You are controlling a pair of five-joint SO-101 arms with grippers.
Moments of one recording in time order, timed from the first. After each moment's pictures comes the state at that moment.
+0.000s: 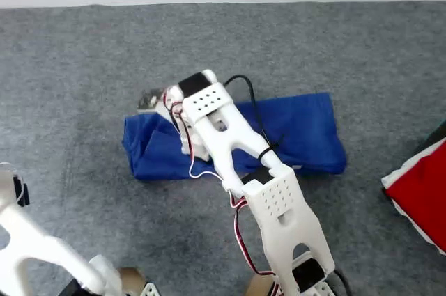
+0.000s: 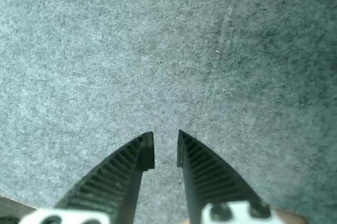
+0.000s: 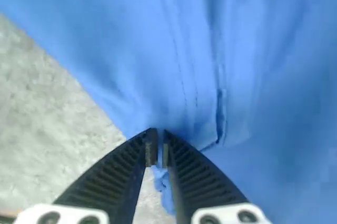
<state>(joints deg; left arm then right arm) -54.6 -29.1 26.0 91.4 -28.9 -35.9 47.9 -41.1 100.5 35.0</state>
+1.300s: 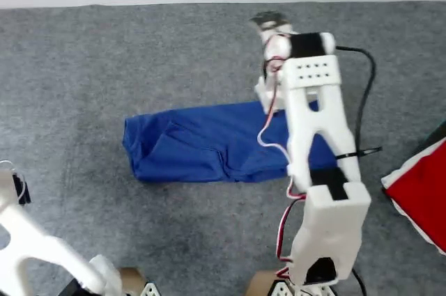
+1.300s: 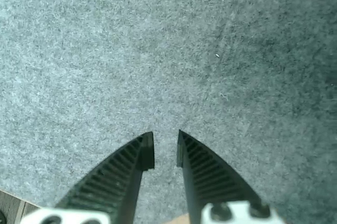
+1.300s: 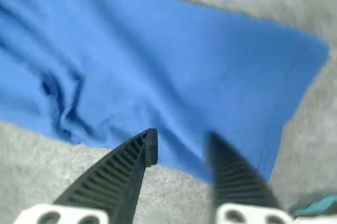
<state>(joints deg) -54.6 -29.1 26.0 91.6 -23.6 -8.3 25.6 -34.7 100.5 7.7</state>
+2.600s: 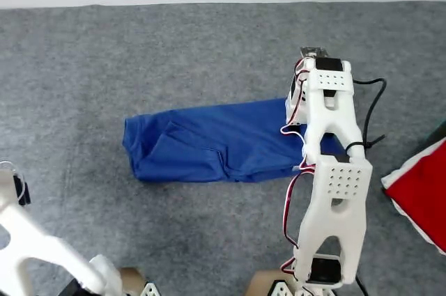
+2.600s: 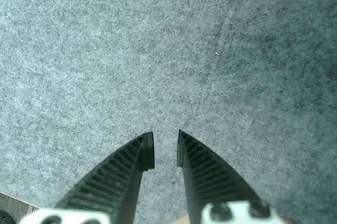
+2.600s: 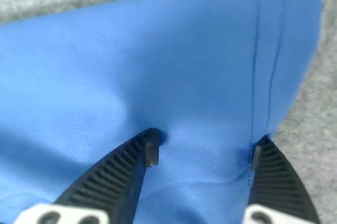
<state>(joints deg) -54.6 -29.1 26.0 91.6 -25.8 1.1 49.4 -35.8 88.0 1.0</state>
